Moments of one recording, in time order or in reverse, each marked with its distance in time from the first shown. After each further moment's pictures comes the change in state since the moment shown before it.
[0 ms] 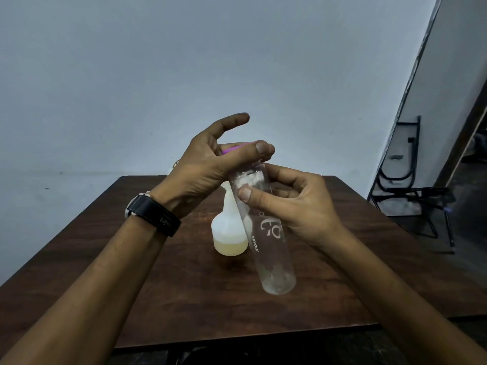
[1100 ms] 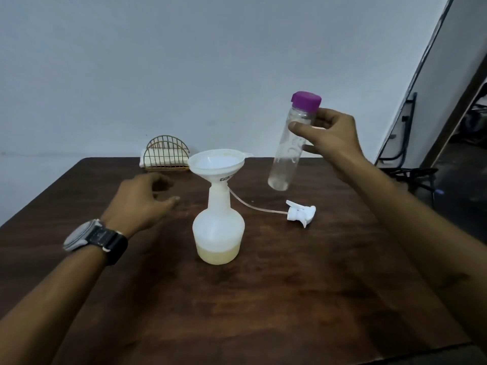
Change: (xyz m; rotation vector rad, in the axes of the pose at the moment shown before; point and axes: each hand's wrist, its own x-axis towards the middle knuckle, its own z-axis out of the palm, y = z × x) left_hand 0.027 -0.148 -0.118 1.074 0.247 -0.291; right_hand 0.156 0.086 -0.127 -0.412 0.397 0.076
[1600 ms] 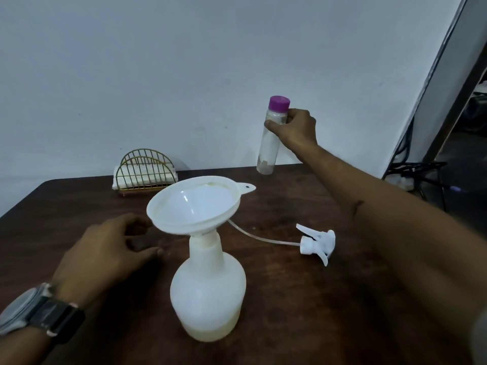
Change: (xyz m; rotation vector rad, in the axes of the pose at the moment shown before) left_hand 0.042 -0.038 0.035 0.138 -0.142 -0.073; right_hand 0.150 0.097 0.082 -0.291 0.109 -0.014
